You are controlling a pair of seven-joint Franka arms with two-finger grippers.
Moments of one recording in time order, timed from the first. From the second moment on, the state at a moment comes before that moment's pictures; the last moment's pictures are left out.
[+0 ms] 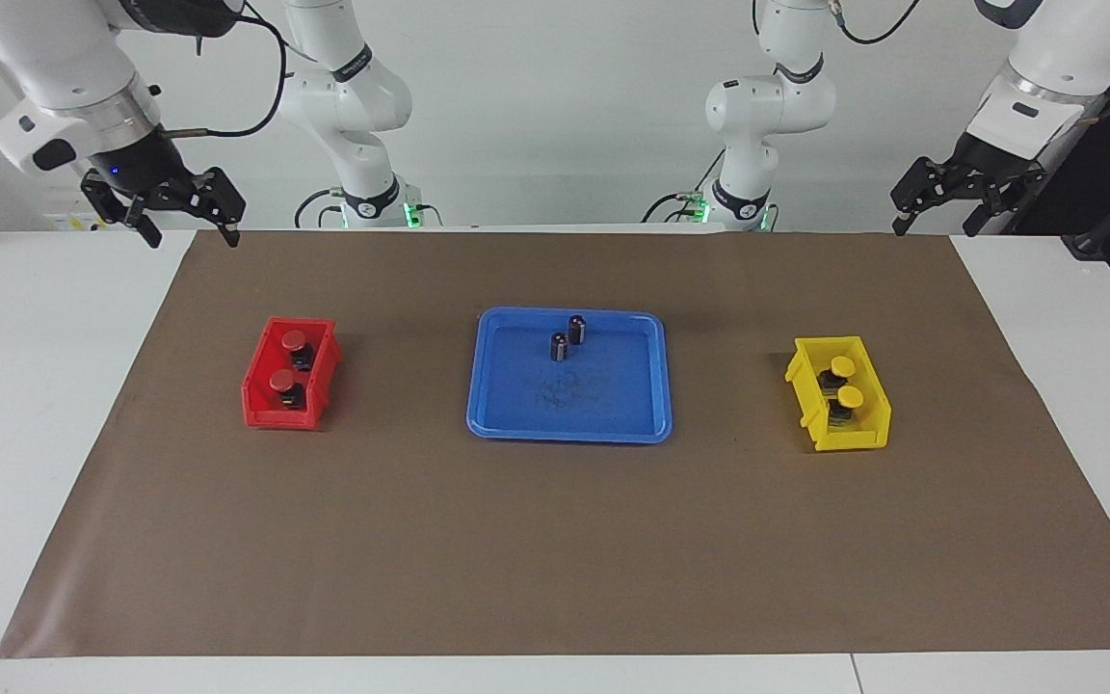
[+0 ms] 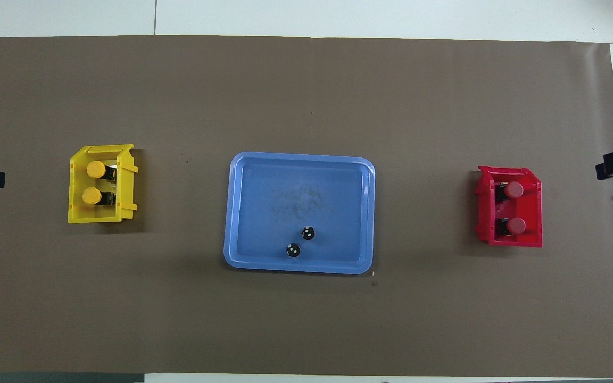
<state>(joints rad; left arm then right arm) -0.02 -0.12 -0.01 -1.63 -0.02 1.51 0.07 -0.05 -0.05 -0.04 -1.60 -0.01 1.53 -0.09</state>
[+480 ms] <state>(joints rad) -0.02 -0.12 -0.01 -1.63 -0.02 1.50 0.07 -0.02 0.00 -0.04 -1.80 -0.01 1.85 -0.09</state>
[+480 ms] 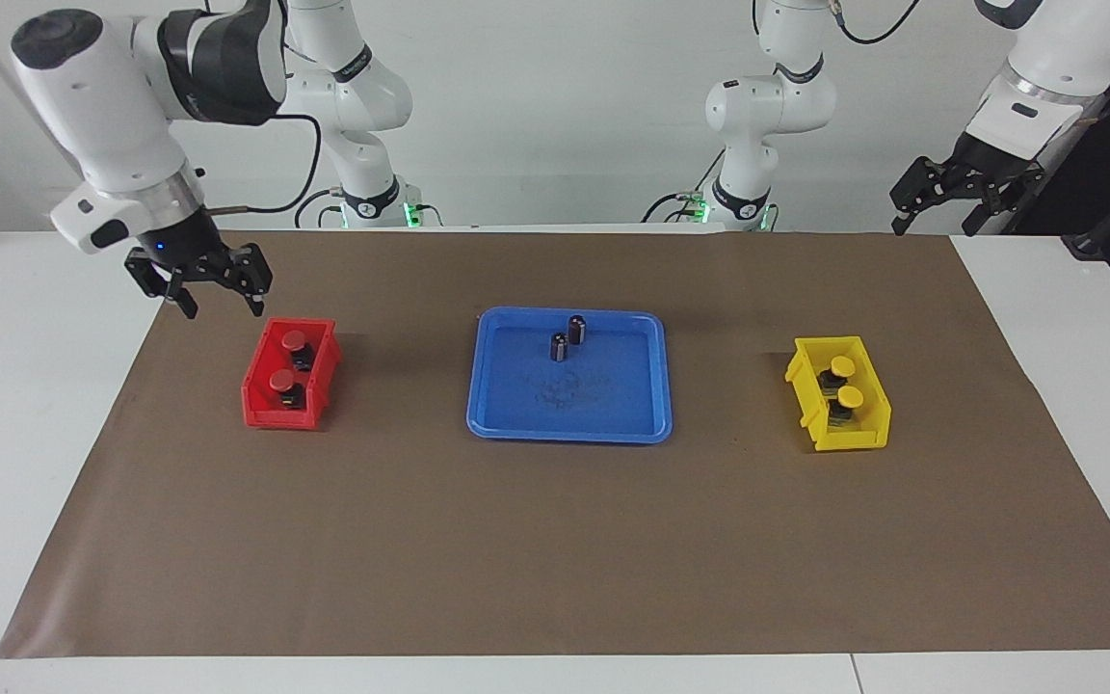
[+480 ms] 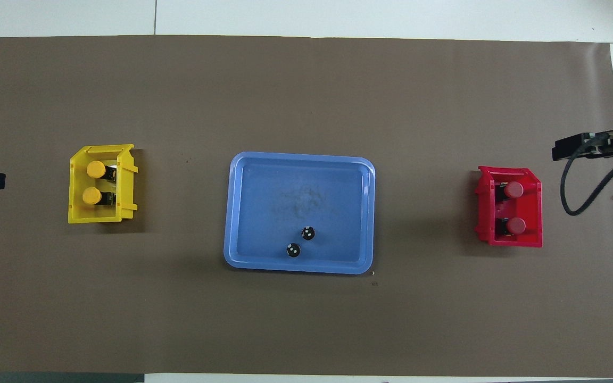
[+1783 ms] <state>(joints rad) 0.00 -0.12 -0.02 -1.64 -0.02 1.49 0.07 -0.04 0.06 -0.04 -2.16 0.02 2.26 -0.09</state>
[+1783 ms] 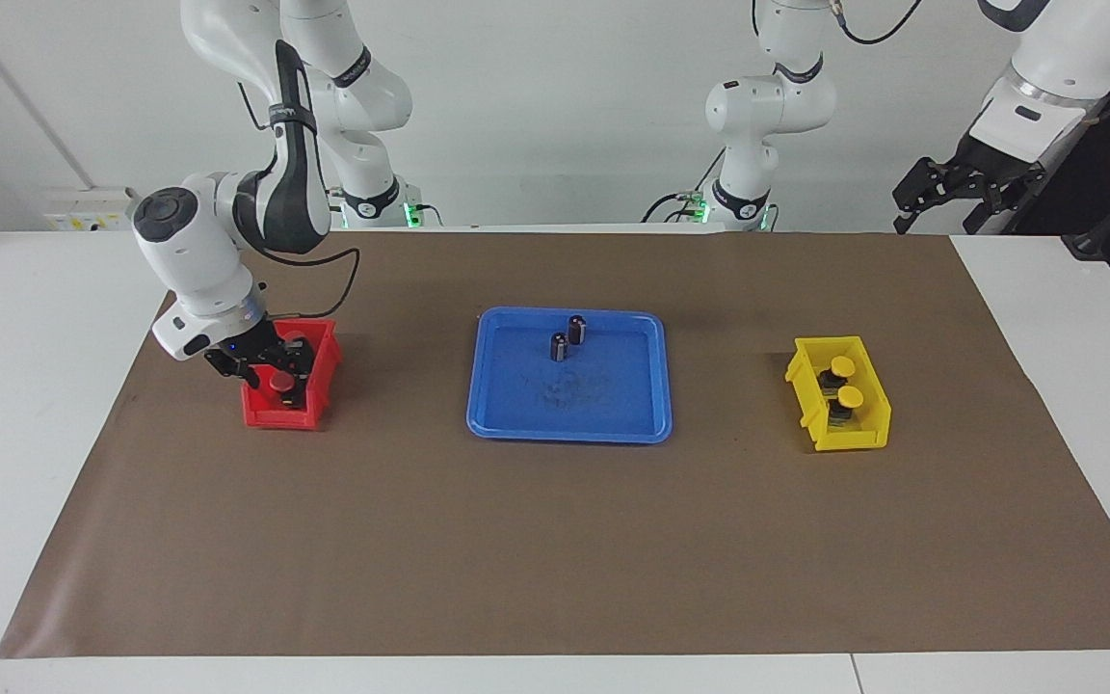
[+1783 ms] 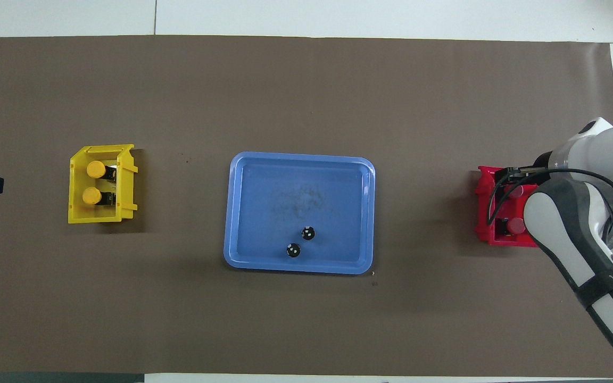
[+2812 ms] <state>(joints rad) 0.01 -0.14 0.00 -1.67 -0.02 1.50 0.07 -0.06 0.05 -0.04 -2.23 0.02 2.31 -0.09</state>
